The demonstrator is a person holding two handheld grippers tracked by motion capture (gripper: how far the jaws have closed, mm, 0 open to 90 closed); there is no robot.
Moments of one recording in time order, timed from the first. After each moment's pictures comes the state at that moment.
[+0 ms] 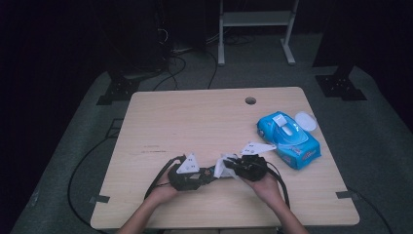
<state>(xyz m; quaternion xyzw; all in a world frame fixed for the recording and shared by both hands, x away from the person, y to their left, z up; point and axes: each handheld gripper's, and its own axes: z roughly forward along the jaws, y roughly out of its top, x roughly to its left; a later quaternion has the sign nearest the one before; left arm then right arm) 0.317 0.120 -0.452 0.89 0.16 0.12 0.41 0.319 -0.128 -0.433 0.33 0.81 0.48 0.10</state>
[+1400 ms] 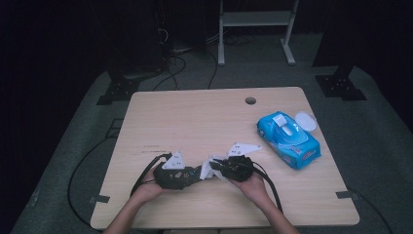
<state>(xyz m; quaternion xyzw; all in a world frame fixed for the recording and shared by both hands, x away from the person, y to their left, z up) 0.321 0.160 -0.444 0.90 0.18 0.10 0.38 0.325 -0.098 -0.439 0.30 0.80 0.51 0.07</state>
